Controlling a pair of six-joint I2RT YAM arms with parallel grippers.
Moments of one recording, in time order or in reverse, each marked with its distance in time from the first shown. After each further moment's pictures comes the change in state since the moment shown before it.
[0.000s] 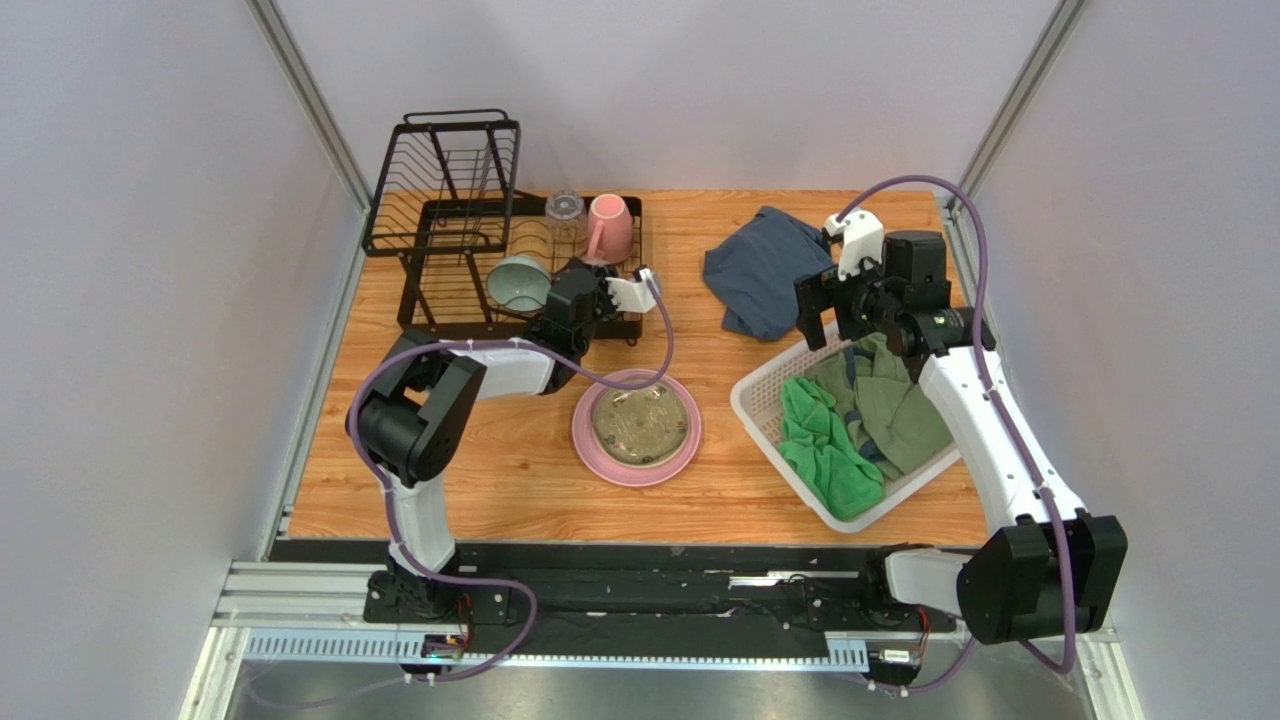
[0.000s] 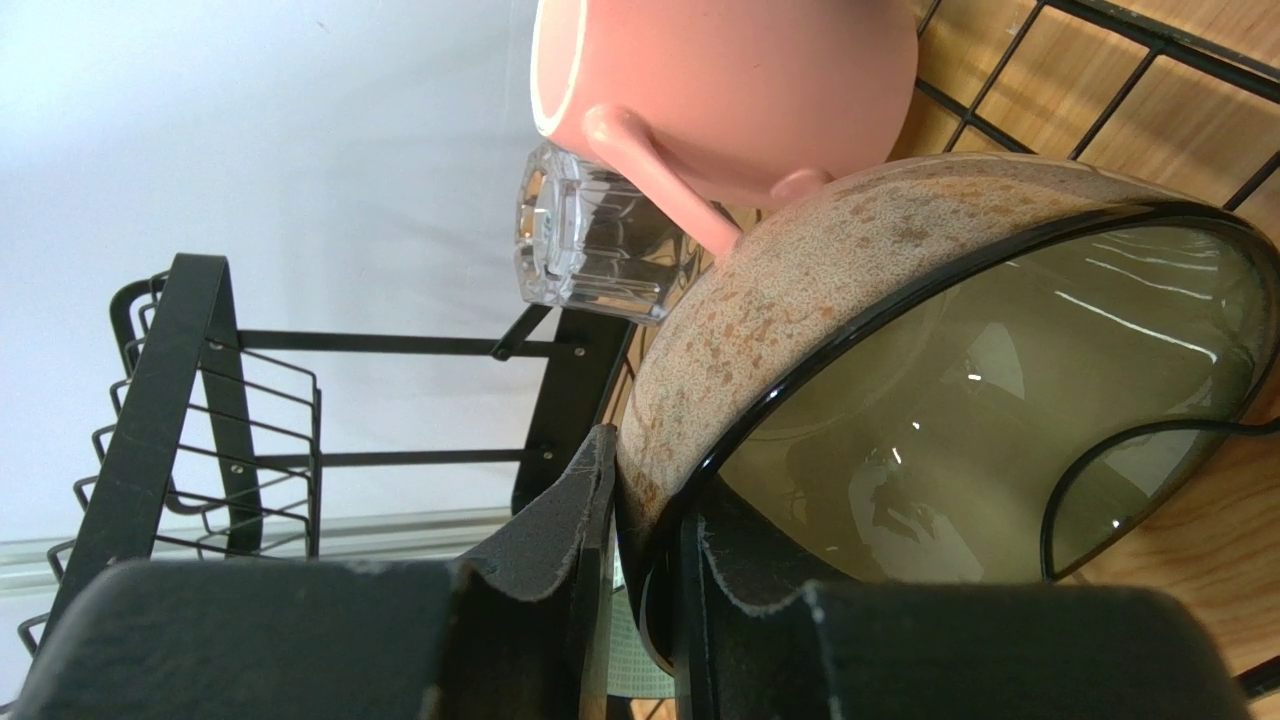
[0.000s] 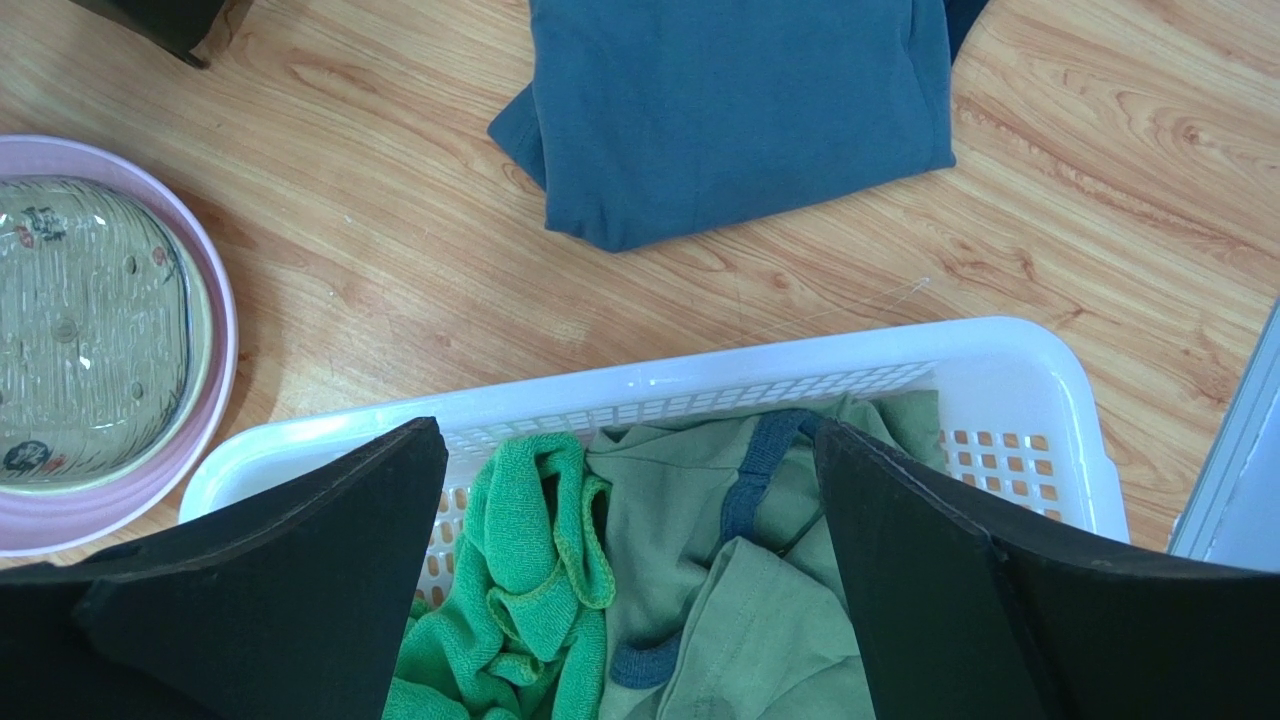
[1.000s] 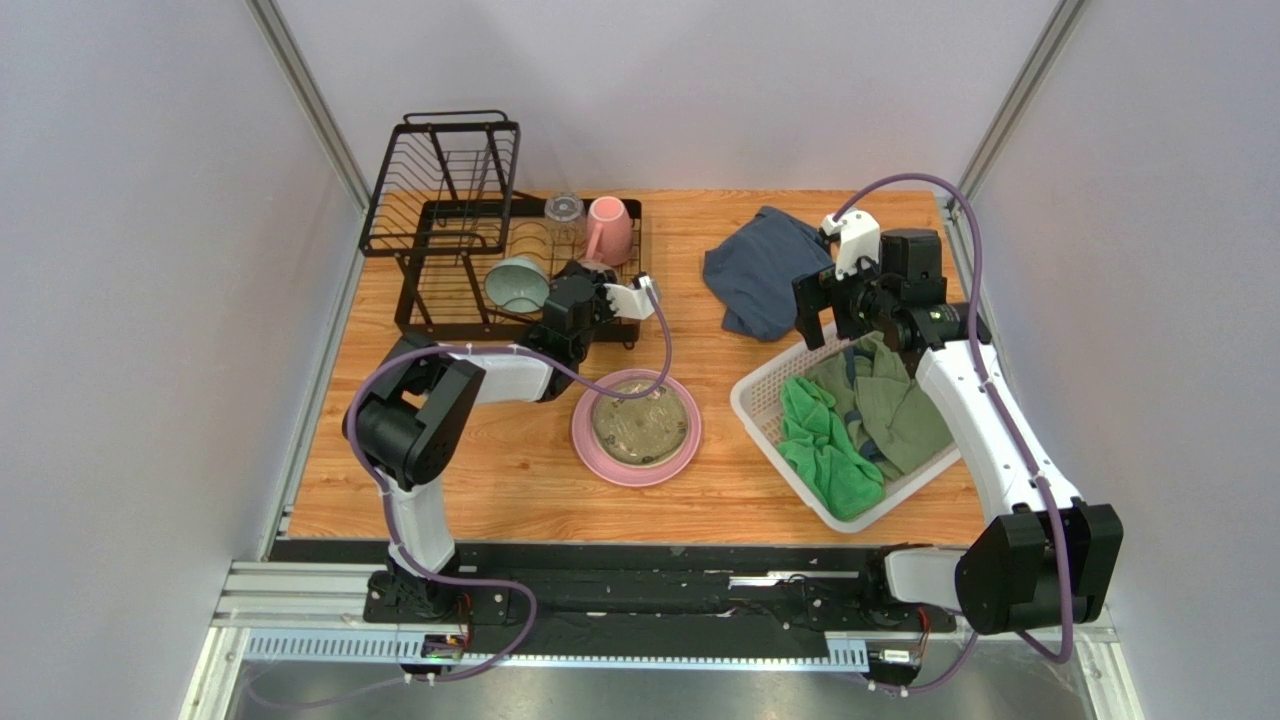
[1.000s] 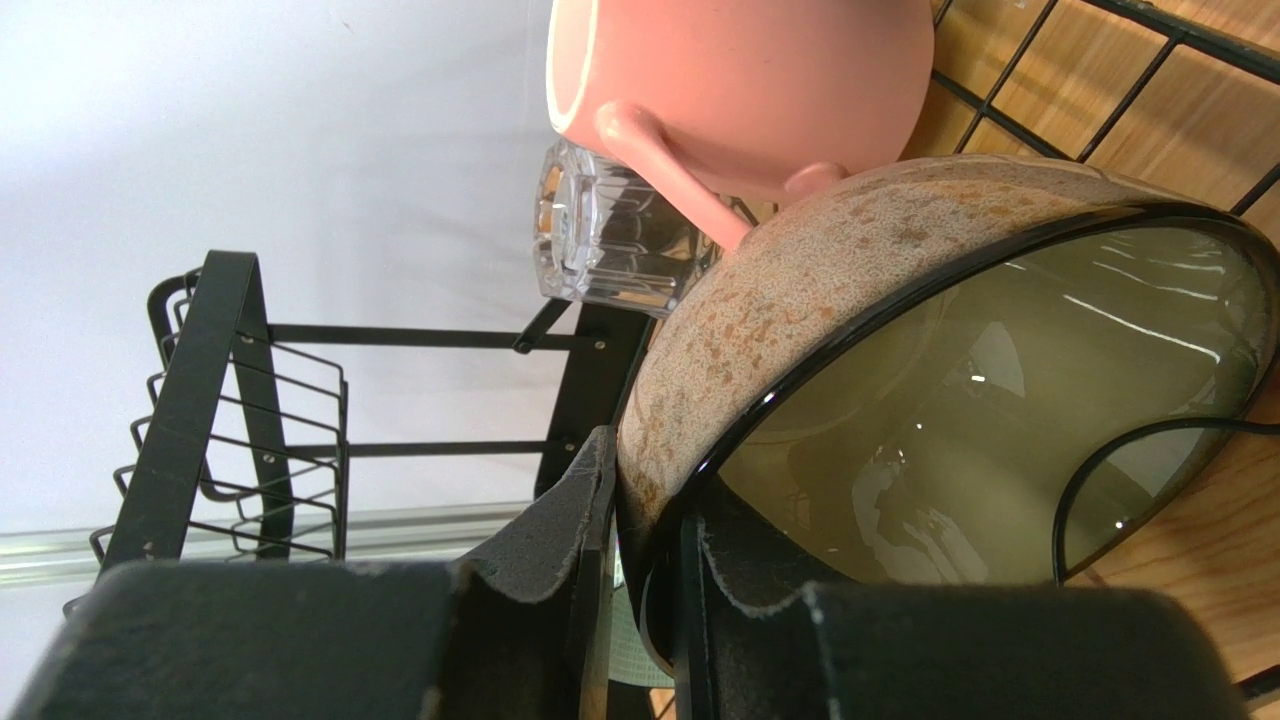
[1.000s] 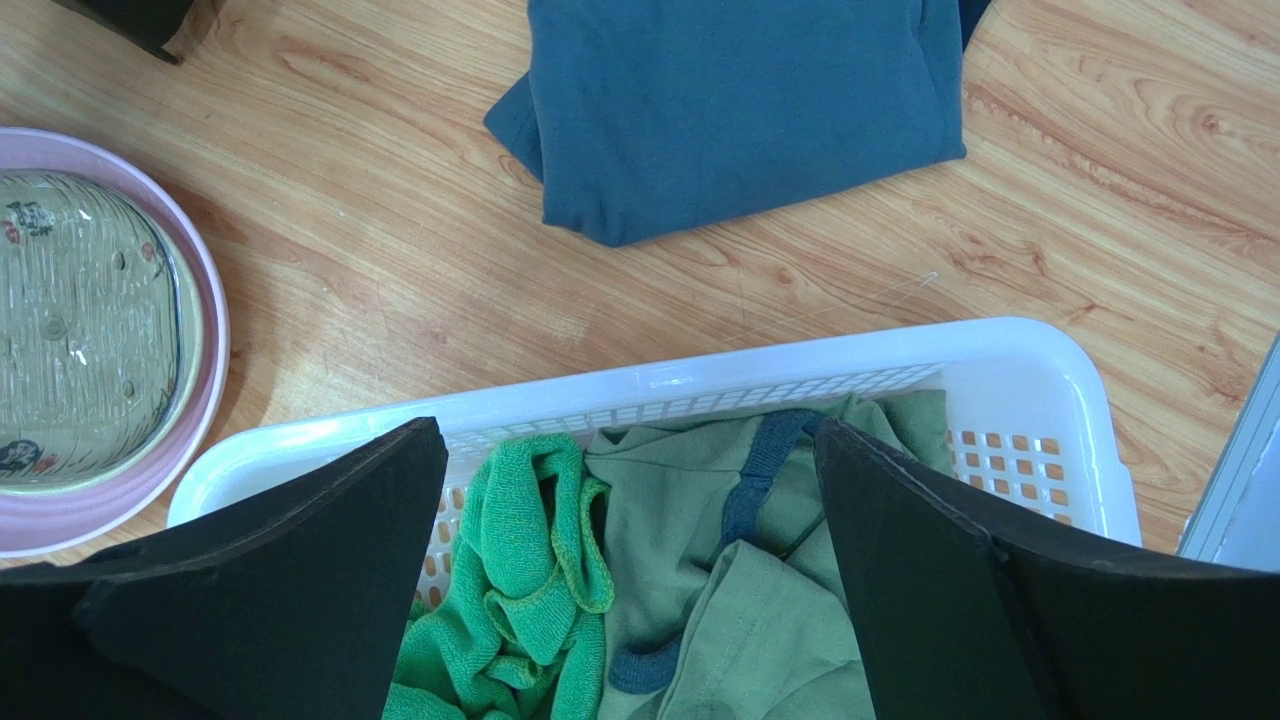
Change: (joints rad) left arm -0.006 -0.020 -0.051 0.063 -0.012 0.048; right arm 0.000 0.031 0.011 -0.005 0.003 -0.001
